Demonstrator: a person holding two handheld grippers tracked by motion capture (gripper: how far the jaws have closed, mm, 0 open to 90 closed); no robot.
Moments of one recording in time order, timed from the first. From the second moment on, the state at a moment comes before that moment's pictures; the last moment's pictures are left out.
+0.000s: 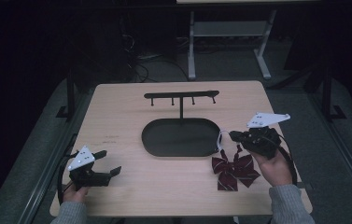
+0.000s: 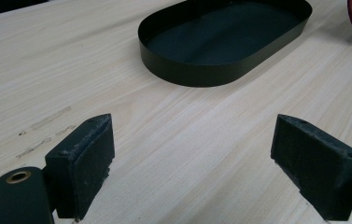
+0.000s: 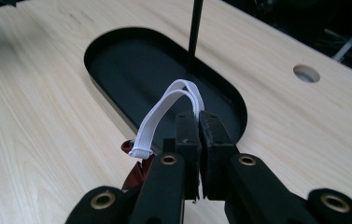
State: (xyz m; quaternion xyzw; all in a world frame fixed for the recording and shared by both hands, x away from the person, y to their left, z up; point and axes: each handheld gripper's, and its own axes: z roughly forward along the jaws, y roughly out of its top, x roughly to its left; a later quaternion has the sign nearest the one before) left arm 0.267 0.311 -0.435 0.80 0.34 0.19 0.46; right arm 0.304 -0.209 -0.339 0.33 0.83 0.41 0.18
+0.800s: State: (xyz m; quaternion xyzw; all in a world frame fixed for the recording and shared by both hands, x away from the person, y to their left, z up) left arm 0.267 0.312 -0.435 0.80 0.34 0.19 0.46; right arm 0.311 -0.181 -0.312 0.29 0.81 0.46 0.20
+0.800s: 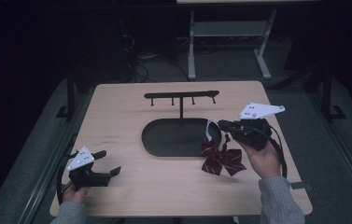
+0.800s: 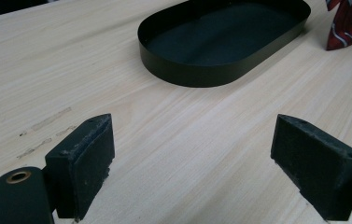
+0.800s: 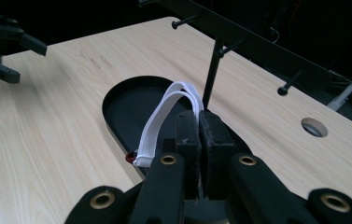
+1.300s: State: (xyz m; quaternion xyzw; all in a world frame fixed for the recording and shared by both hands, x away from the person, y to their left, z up) left arm 0.267 0.311 -0.435 0.80 0.34 0.19 0.46; right arm 0.322 -0.169 -0.302 0.28 0.81 0.47 0.20
